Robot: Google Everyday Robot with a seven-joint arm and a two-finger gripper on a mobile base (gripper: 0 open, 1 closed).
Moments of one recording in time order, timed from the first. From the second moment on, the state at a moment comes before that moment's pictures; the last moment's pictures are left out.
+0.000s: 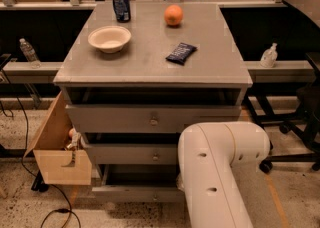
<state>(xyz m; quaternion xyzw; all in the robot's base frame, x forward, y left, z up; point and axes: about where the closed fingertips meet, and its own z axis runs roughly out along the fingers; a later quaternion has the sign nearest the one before) 0.604 -0.106 0.185 -0.65 0.74 -0.01 0.20</state>
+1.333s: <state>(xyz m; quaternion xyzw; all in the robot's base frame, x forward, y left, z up) 0.615 -0.102 0.185 -0.65 0.73 -0.02 0.20</state>
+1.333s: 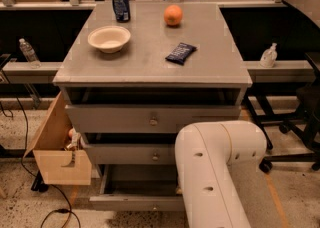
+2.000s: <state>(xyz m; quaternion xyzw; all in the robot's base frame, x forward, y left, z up) 0.622 -0.101 0.188 -0.65 0.73 -0.03 0.21</state>
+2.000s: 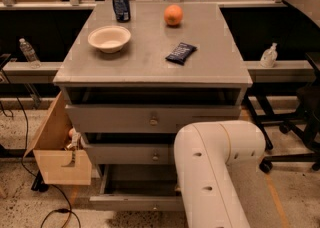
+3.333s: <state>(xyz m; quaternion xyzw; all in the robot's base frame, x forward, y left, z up) 0.625 -0.094 0.179 -0.66 0.73 -0.03 0.17</state>
